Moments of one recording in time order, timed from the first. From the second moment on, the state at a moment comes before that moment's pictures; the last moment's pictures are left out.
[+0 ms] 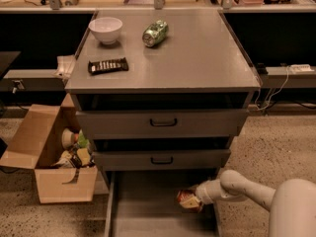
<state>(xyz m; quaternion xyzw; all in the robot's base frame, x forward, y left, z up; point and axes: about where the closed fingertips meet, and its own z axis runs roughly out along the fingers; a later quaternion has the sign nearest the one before) 0.540 -0.169 0.238 -0.43 0.83 0.27 0.24</state>
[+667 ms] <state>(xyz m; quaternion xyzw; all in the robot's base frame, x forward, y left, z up) 0.541 -0.158 0.198 -0.43 0.83 0.29 0.20</state>
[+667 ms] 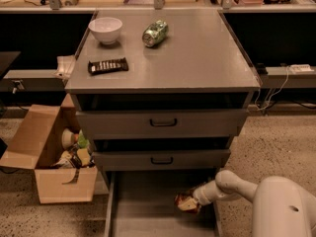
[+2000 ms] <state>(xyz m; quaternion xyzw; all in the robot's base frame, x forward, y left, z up) 0.541 -0.157 0.190 -0.43 0.83 0.30 0.20</state>
